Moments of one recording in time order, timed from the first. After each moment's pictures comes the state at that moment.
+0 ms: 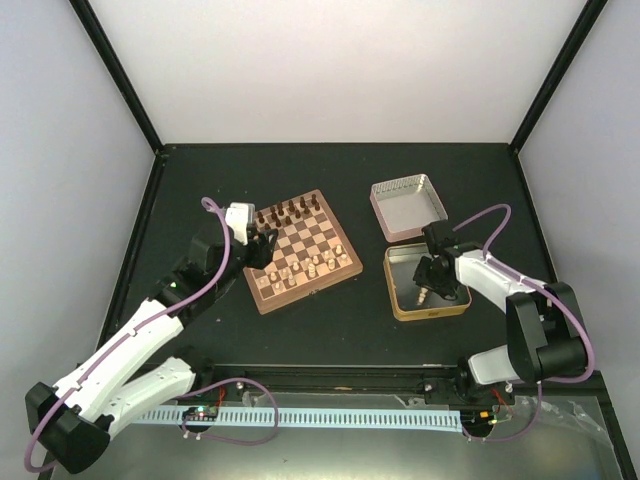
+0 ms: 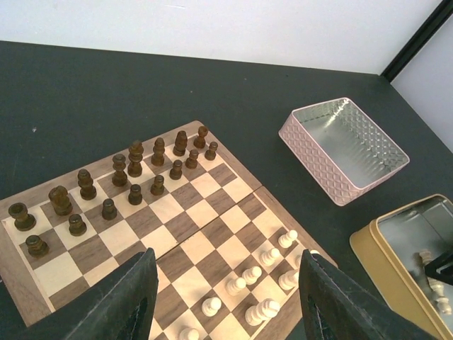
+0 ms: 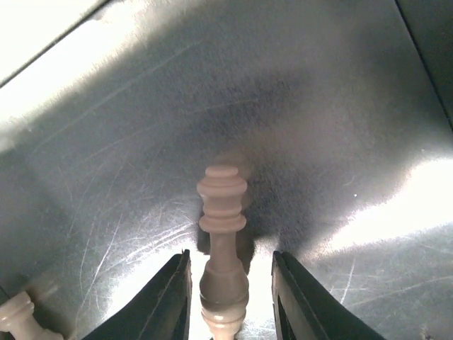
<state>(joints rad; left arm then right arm) -0.56 0.84 0.73 -0.31 -0.11 -0.39 0.28 1.42 0.72 -0.61 0.05 0.68</state>
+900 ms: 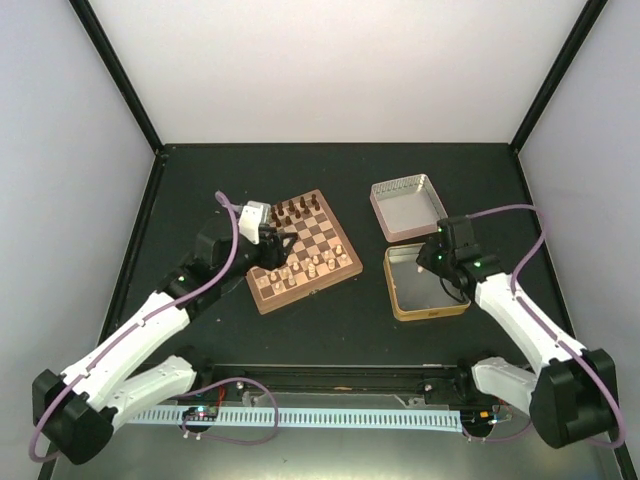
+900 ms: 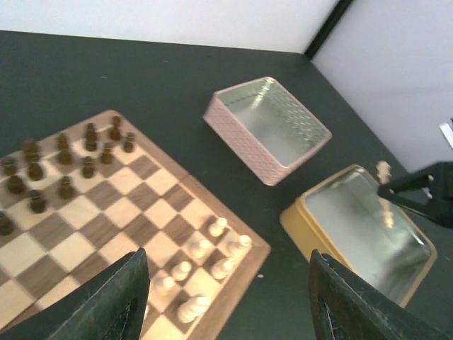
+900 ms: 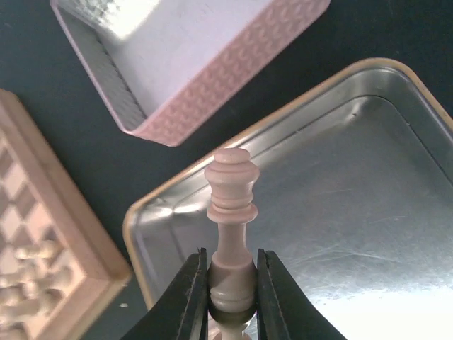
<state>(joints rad) -0.56 0.89 0.73 -0.24 0.09 -0.39 0.30 1.12 0.69 -0.50 0.05 0.73</state>
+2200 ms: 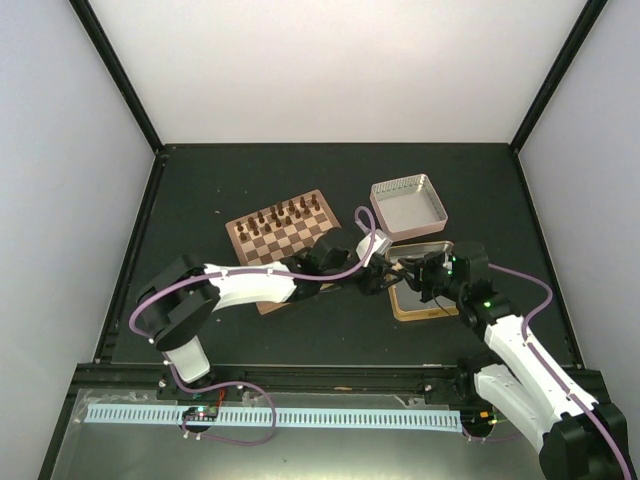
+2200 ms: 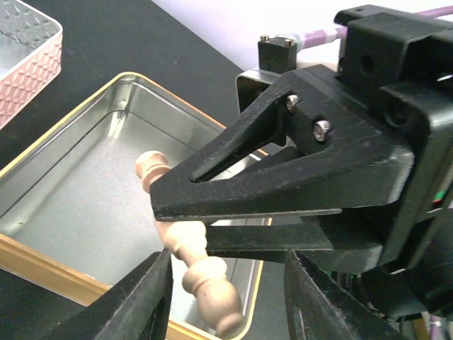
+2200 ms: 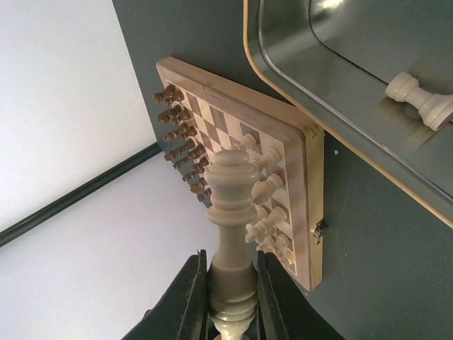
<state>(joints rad) -0.97 1.70 0.95 0.36 0.39 -0.39 0.31 0.80 0.43 -0.20 -0.42 1.72</state>
